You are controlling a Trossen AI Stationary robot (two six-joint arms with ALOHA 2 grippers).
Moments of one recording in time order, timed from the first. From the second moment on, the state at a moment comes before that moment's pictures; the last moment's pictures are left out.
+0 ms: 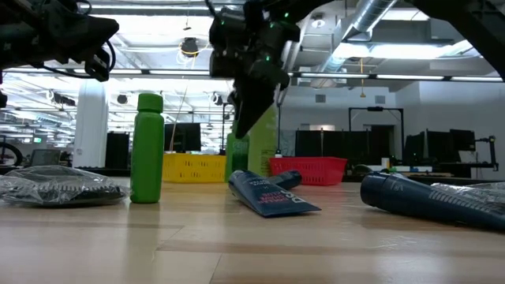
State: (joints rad) left arm -0.03 0.02 0.01 0.20 0.05 -0.16; right arm -0.13 2.19 1.91 -0.97 -0.13 -0.44
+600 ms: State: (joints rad) left arm -0.03 0.02 0.01 0.20 0.05 -0.16; right arm -0.46 1.89 1.91 -1.17 -0.02 -0.38
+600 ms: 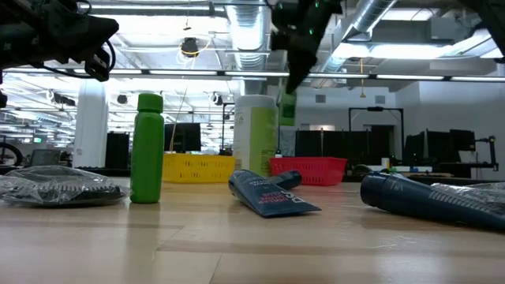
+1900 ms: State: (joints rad) left arm -0.03 0.02 0.01 0.22 0.05 -0.16; right arm -0.59 2.12 1.89 -1.31 0.06 -0.32
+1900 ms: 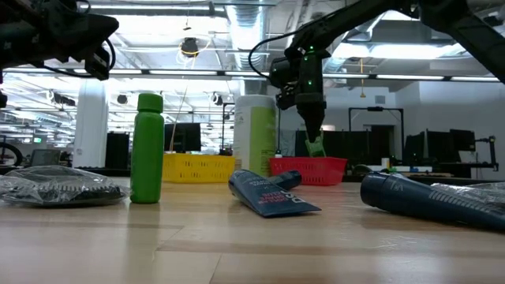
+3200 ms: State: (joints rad) left arm -0.03 0.02 0.01 0.23 0.05 -0.16; right arm -0.59 2.12 1.88 -1.28 0.06 -0.22
